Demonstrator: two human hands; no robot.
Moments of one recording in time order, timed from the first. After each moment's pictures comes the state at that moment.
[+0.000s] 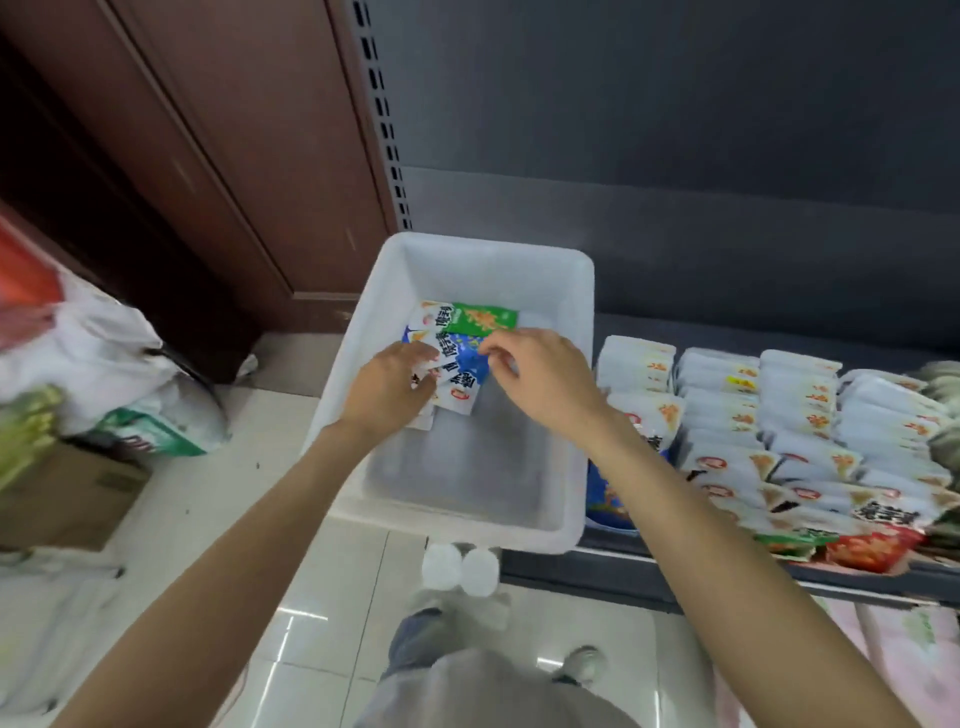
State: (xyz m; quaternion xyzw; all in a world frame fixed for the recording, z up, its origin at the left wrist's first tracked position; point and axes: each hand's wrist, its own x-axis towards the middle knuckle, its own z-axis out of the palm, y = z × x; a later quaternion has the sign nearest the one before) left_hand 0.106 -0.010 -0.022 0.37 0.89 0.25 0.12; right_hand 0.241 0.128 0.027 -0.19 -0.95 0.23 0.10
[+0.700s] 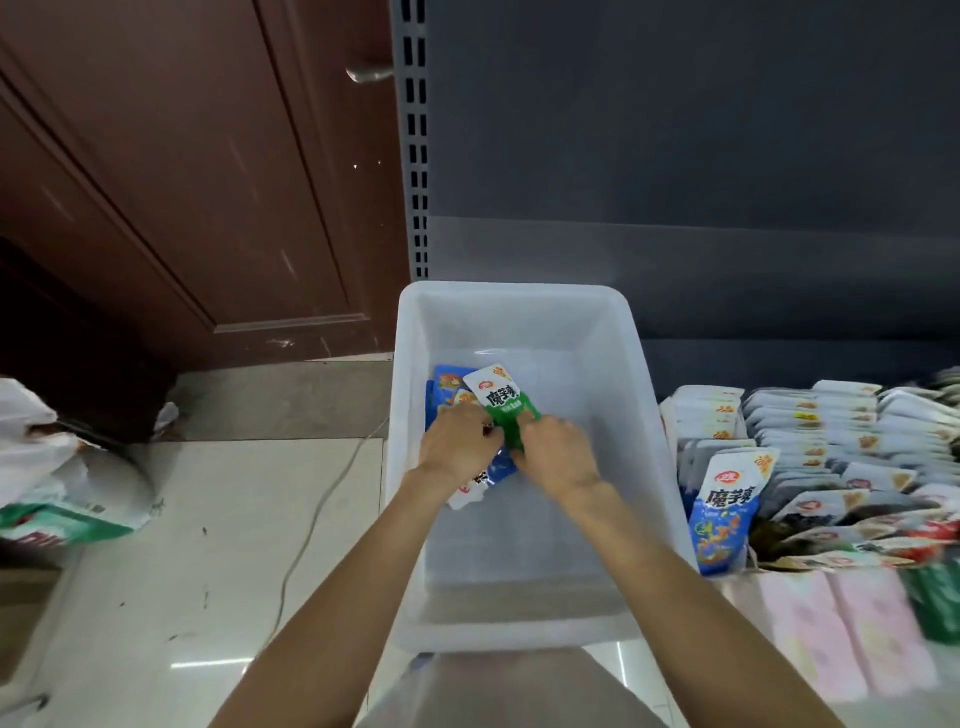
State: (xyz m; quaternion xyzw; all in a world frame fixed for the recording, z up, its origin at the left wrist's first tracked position) left_hand 0.055 0.036 -0.070 0.44 0.83 0.18 0.28; right_hand 0.161 0.099 -0.045 -0.38 -0.91 0.04 -0.17
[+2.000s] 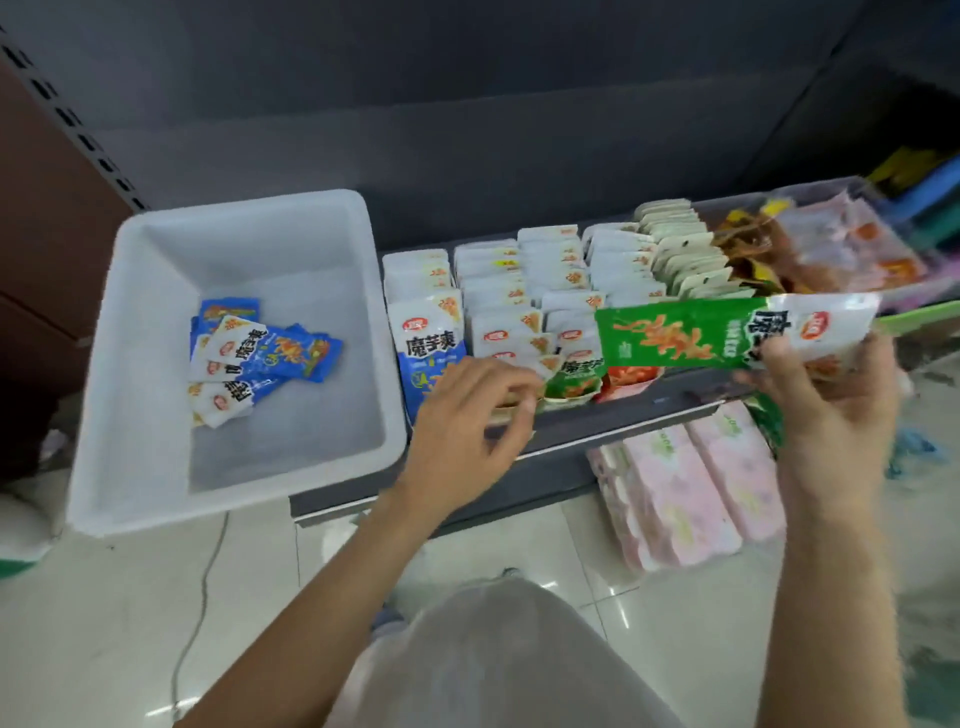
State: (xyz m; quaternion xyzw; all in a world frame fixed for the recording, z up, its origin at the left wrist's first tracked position) left_hand 0.356 0.040 0.004 0.65 0.59 0.48 0.05; right_hand 0.580 0.124 0.070 -0.42 -0.56 0.41 0.59
